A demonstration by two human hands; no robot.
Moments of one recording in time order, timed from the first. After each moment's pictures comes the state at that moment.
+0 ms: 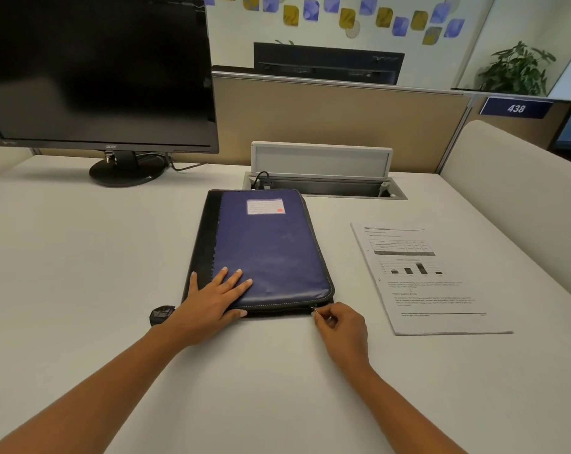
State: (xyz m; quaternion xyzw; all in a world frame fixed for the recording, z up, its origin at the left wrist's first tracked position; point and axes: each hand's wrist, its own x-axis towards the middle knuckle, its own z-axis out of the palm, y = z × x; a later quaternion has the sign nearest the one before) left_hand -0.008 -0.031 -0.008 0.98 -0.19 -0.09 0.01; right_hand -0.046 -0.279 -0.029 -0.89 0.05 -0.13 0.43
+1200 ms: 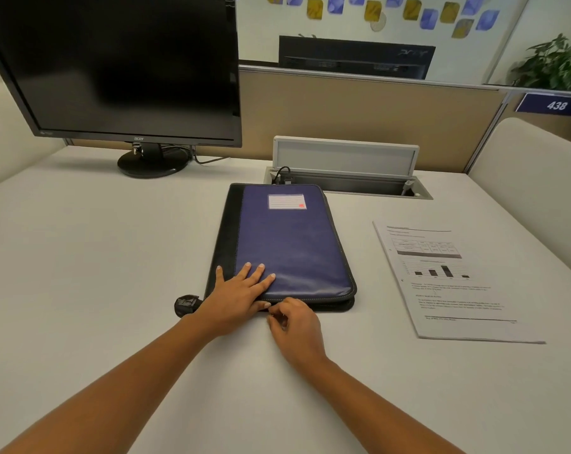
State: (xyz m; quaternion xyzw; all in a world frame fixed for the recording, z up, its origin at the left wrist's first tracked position) left_hand -0.005 -0.043 -0.005 0.98 -0.17 -0.12 -0.02; right_hand -0.046 -0.190 -0.030 -0.92 -0.13 -0.08 0.36
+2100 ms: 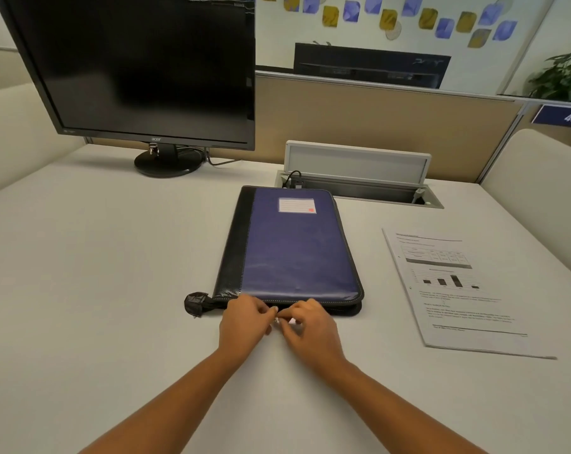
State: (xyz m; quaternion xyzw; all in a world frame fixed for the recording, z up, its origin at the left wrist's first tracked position) left_hand -0.050 -0.074 -0.009 0.90 0.12 0.01 0.41; right_hand -0.048 -0.208 -0.018 -0.92 -0.21 -0.08 0.33
